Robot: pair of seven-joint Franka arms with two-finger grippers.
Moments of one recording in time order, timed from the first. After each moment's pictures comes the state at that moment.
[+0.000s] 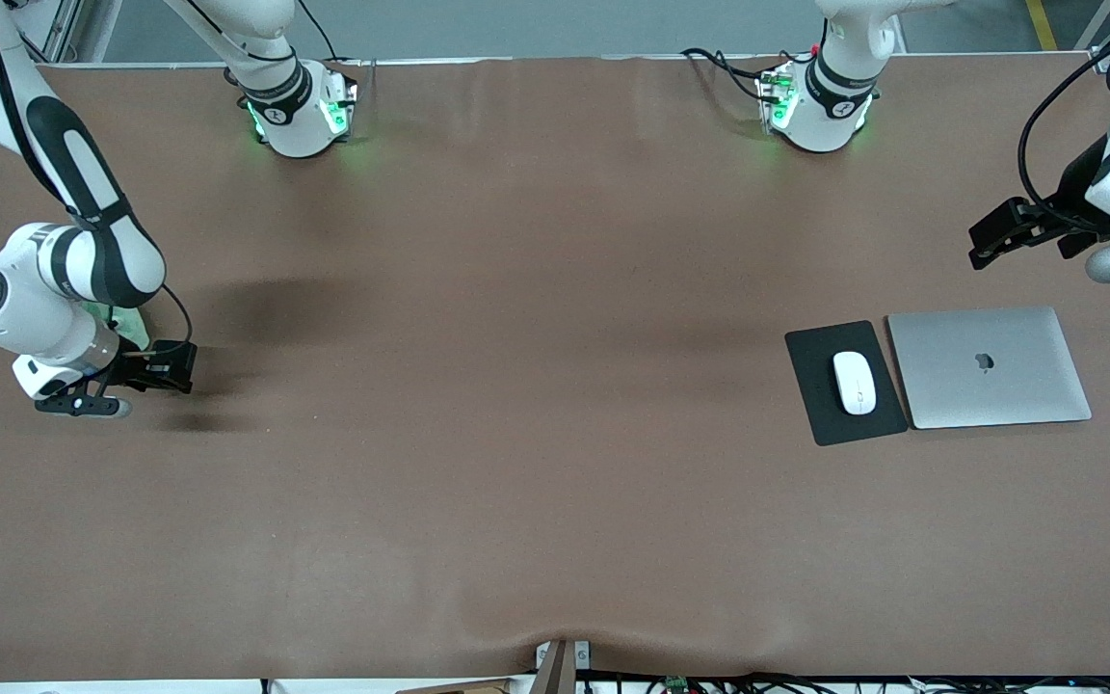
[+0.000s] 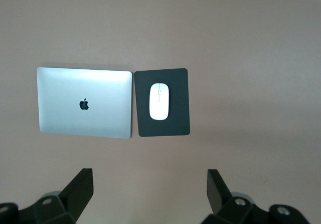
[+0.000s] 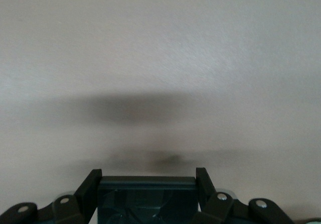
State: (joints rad) left arm 0.16 0.00 -0.28 -1.55 0.04 1.55 -0.19; right arm -0.48 0.44 0.21 -2.12 -0.14 2.57 -0.10
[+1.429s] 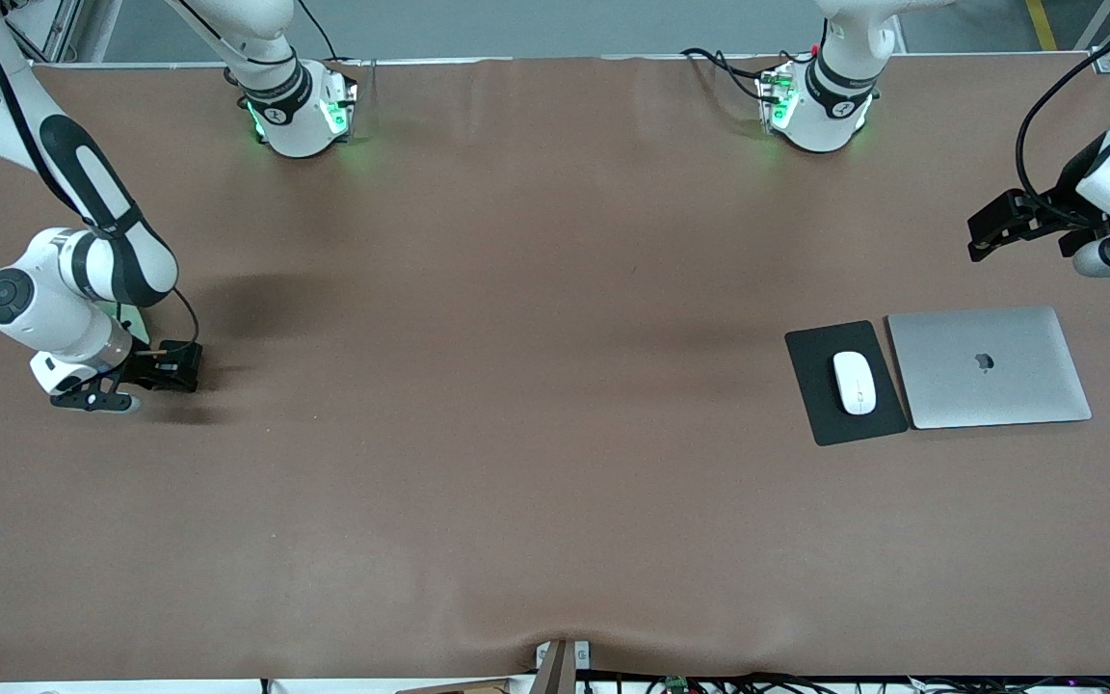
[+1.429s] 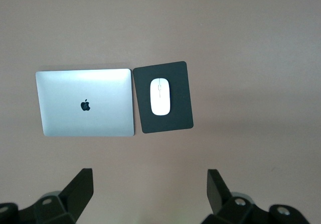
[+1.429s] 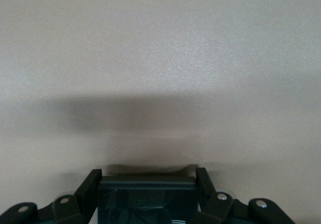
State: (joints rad) left arm 0.16 0.00 -0.28 -1.55 0.04 1.53 -0.12; right arm -0.49 0.49 0.18 -2.16 -0.23 2.69 -0.07
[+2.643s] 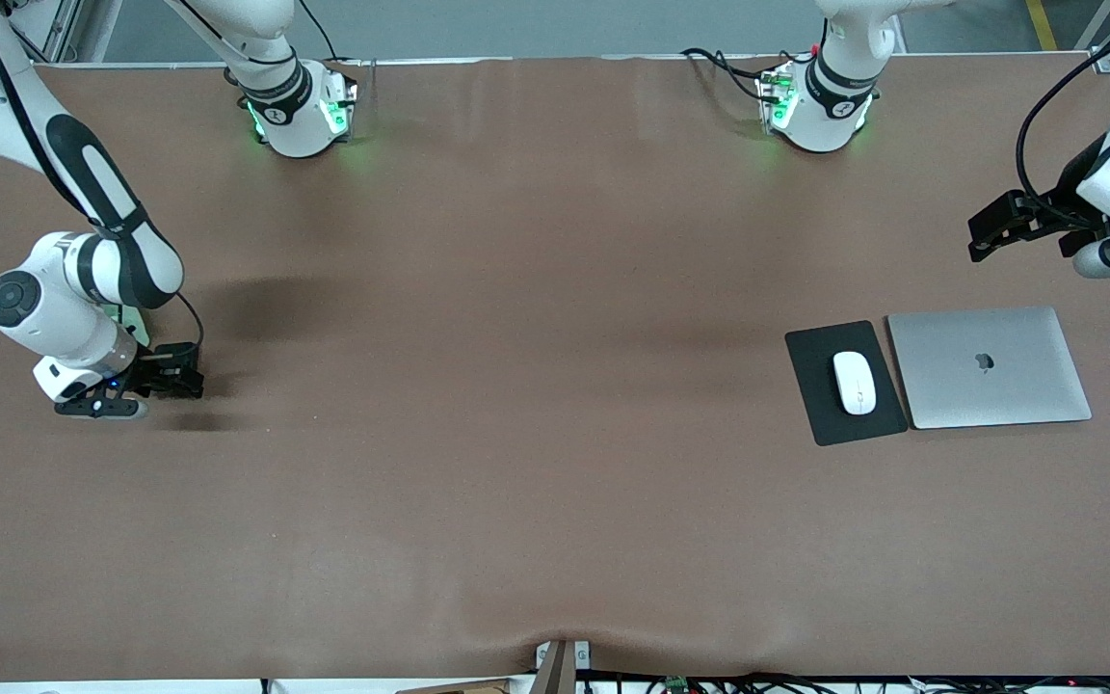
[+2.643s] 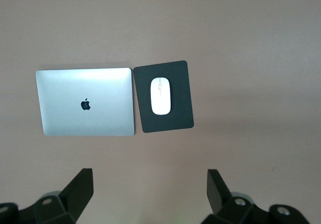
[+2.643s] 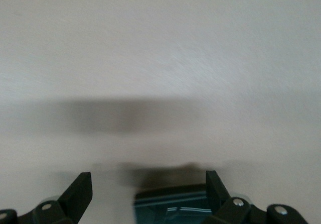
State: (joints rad) left arm 0.16 0.00 -0.27 -1.56 0.04 1.53 -0.12; right arm -0.44 0.47 0.21 -2.11 -0.24 2.63 -0.06
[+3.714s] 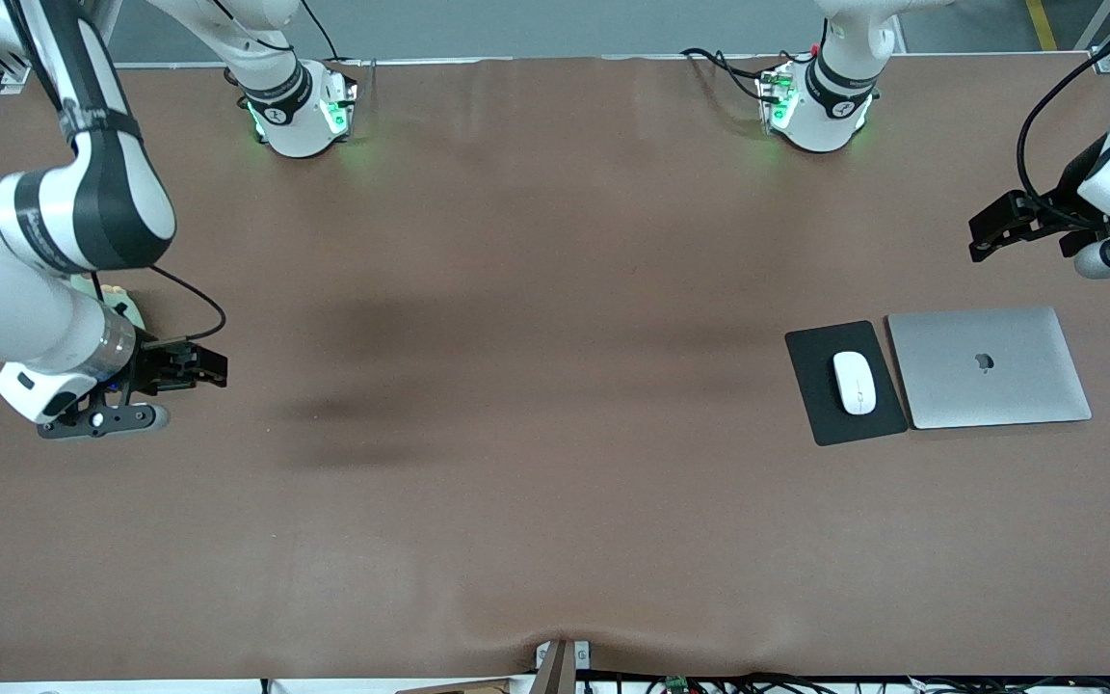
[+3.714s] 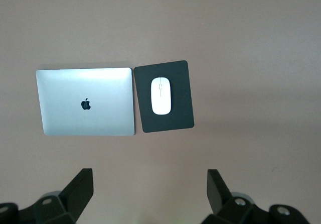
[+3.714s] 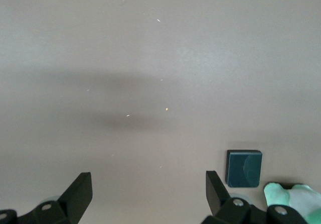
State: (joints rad) left arm 0.16 0.00 -0.27 -1.56 0.04 1.53 -0.12; right arm -0.23 0.26 0.35 -1.68 -0.11 1.88 0.03
